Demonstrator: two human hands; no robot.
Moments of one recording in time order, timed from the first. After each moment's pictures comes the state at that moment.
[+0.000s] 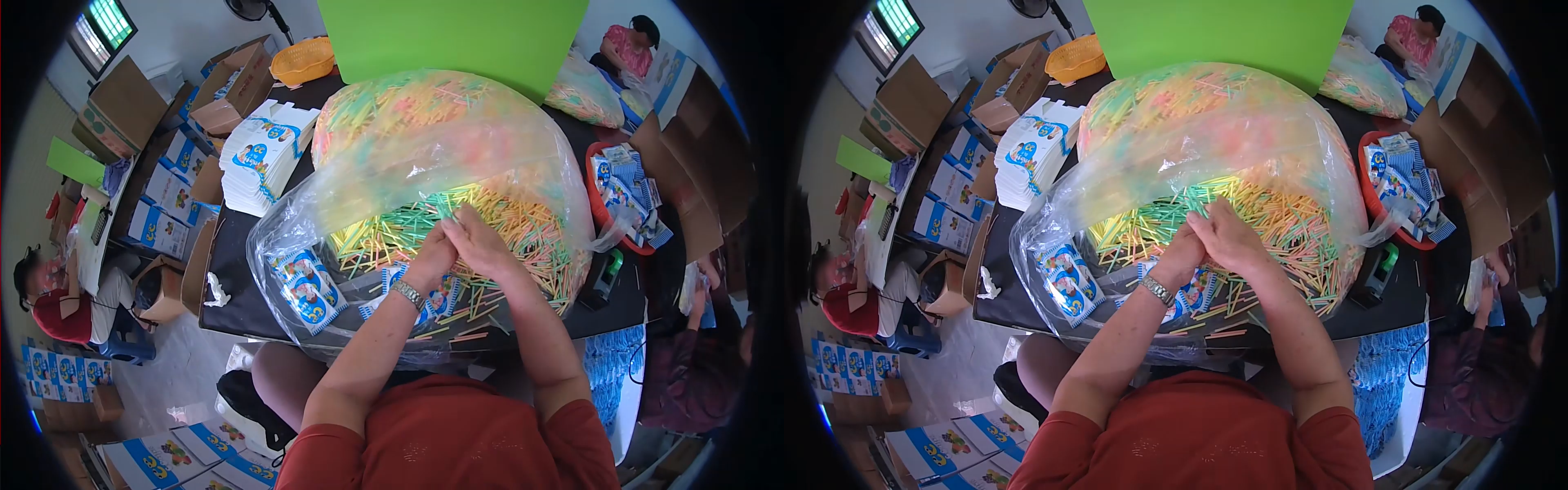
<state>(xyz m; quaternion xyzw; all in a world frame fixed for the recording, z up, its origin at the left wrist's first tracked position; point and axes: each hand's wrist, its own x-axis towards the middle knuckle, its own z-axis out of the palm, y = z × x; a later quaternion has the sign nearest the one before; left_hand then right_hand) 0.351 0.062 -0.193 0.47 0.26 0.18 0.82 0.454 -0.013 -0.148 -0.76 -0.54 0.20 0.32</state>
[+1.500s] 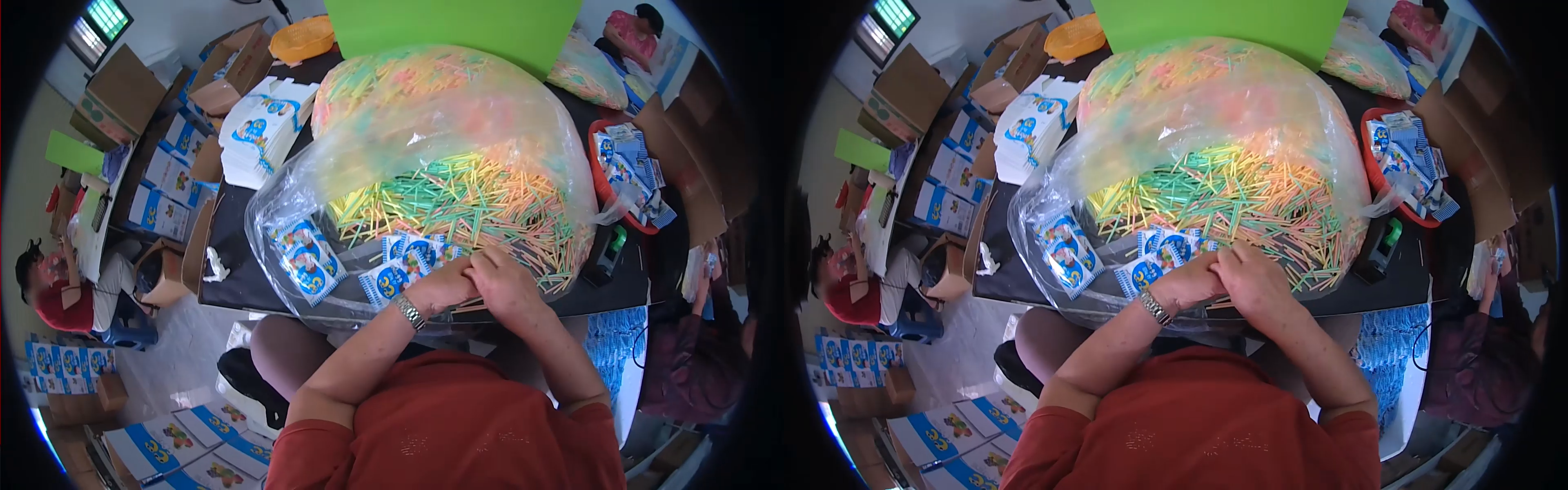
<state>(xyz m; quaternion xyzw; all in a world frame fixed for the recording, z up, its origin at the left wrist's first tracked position) 0.305 -0.011 -0.183 0.56 0.16 0.01 0.81 0.403 -0.116 -0.125 -0.72 -0.66 0.04 0.22</state>
